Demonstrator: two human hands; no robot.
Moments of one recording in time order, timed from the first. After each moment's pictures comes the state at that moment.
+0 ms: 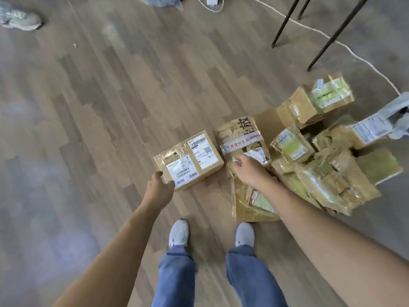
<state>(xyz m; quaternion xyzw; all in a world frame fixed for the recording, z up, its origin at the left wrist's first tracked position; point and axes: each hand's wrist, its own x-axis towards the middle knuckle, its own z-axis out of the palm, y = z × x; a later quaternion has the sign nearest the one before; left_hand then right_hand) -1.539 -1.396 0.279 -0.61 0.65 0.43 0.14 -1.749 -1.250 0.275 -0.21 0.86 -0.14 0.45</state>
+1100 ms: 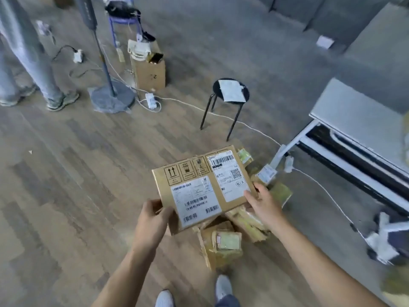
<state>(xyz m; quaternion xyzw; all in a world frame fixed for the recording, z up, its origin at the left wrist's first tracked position) -1.560 -1.413 0.580 -0.40 0.64 0.66 -0.02 -1.723 -1.175 0.576 -0.03 0.90 -0.36 0.24</state>
